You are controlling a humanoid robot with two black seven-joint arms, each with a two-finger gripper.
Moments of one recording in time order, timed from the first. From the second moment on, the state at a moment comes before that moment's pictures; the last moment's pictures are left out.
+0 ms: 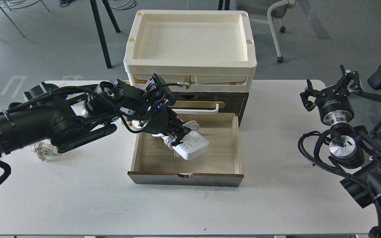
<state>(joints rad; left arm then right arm) -1.14 0.34 -0.11 -1.14 1.98 -0.49 -0.32 0.52 -0.28 0.97 0.79 0.10 0.16 0.44</state>
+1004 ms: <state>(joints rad) -1.08 0.37 -0.84 -1.14 0.75 -0.49 -0.38 0.53 -0.28 0.98 0.78 0.10 0.16 0.44</state>
